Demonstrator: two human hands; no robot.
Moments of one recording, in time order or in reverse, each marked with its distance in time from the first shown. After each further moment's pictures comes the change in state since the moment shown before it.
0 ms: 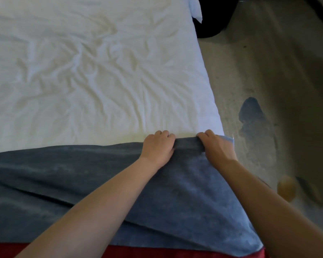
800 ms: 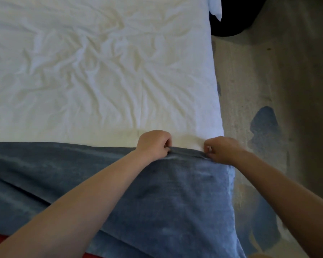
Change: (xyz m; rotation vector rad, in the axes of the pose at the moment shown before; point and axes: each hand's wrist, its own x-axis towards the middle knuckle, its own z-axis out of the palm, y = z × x) left_hand 0.052 -0.007 -0.004 -0.325 -0.263 -0.259; right_hand 0.071 0.070 -0.003 -0.025 -0.330 -0.196
